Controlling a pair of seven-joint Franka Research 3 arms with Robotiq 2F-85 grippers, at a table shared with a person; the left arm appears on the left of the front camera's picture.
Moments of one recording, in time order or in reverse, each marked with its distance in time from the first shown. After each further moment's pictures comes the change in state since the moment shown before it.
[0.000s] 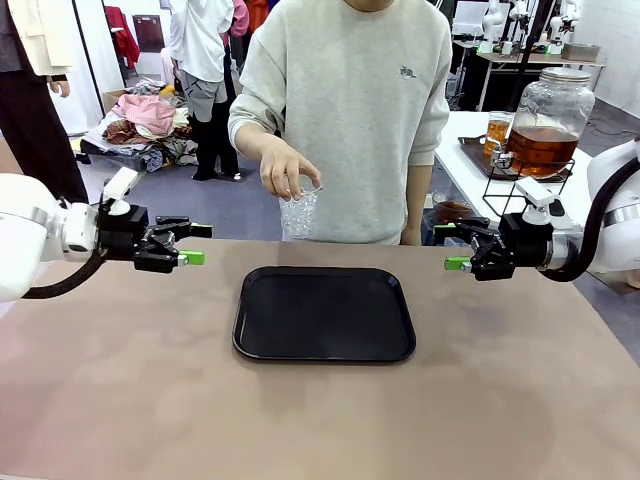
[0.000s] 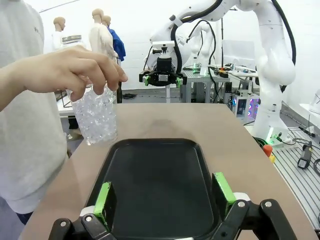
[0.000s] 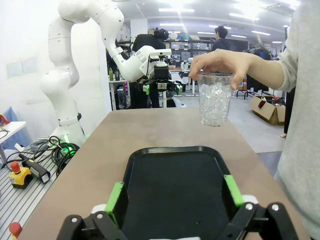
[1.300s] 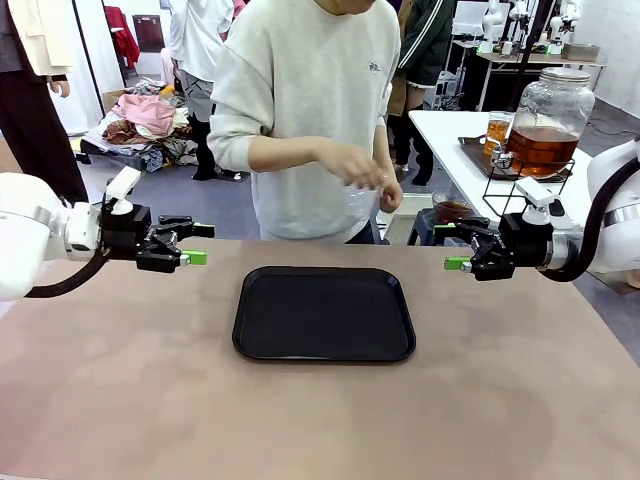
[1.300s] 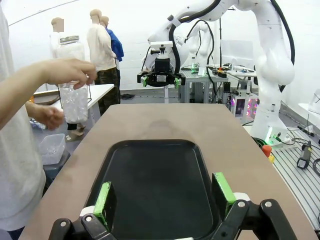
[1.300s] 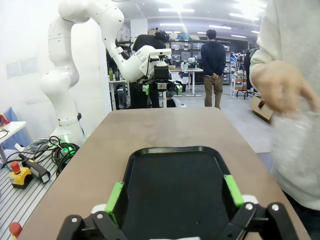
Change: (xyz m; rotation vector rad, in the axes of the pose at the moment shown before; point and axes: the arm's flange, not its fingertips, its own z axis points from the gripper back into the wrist) left arm 0.001 0.000 -0.004 -0.009 -0.001 -0.003; right arm 0.000 0.000 0.000 0.000 0.000 0.000
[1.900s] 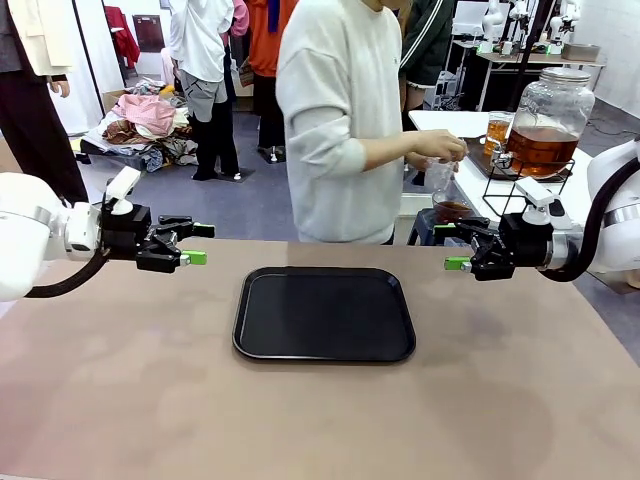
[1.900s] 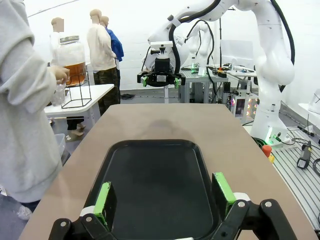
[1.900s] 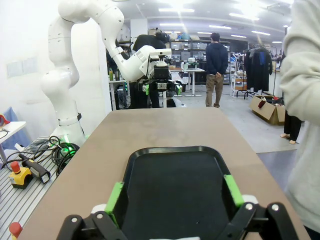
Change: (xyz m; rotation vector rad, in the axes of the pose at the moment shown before) left arm 0.000 0.000 0.000 0.000 0.000 0.000; right arm 0.000 0.000 0.000 0.000 0.000 0.000
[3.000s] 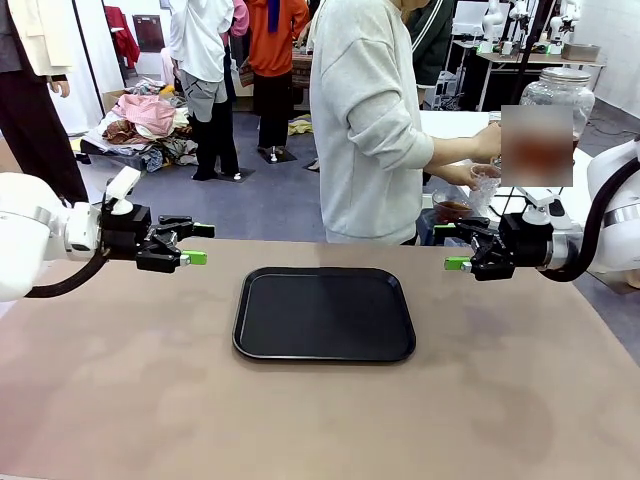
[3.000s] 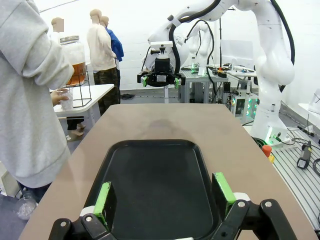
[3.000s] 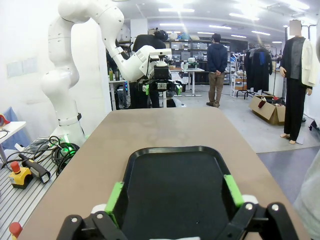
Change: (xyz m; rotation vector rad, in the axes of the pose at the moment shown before) left arm 0.000 0.000 0.000 0.000 0.000 0.000; right arm 0.000 0.000 0.000 0.000 0.000 0.000
